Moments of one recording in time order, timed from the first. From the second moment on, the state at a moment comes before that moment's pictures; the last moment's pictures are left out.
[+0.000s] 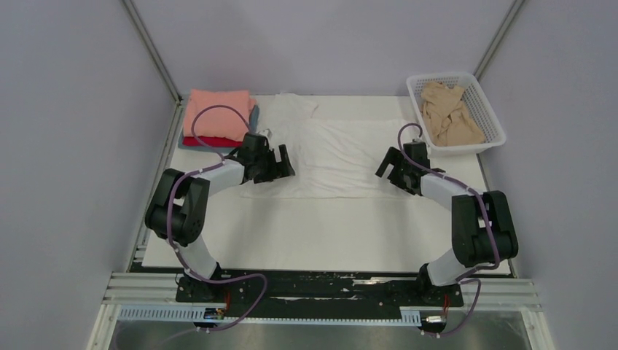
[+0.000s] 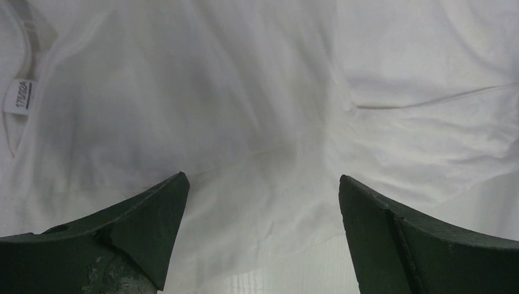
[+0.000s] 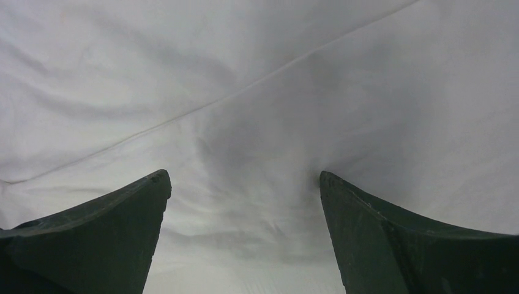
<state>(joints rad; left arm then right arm) -0.35 1.73 0.98 -0.10 0.19 -0.51 0.14 1.58 0.81 -0.09 0.02 0.59</state>
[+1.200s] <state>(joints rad) -0.70 0.97 0.41 -0.38 -0.05 -1.02 0.14 0.67 0.33 -0.61 -0.07 0.86</state>
